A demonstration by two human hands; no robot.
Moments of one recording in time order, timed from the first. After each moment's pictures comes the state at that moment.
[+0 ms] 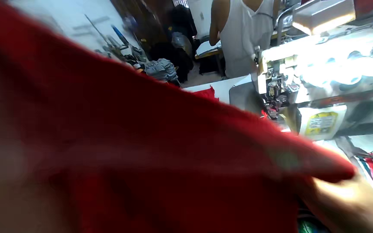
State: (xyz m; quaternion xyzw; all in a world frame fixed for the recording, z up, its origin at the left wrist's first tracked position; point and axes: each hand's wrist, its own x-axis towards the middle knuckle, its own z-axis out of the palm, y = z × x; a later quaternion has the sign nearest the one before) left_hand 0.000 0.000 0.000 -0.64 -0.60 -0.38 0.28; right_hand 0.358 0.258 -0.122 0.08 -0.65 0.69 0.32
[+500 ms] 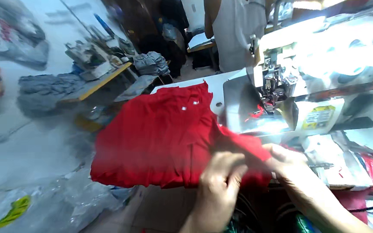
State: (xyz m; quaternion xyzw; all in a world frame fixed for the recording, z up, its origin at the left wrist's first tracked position) left_hand 0.222 0.136 -0.200 -0.54 -0.70 -0.45 0.09; right_hand 0.342 0.270 -0.197 -0.26 -0.59 0.71 0.26
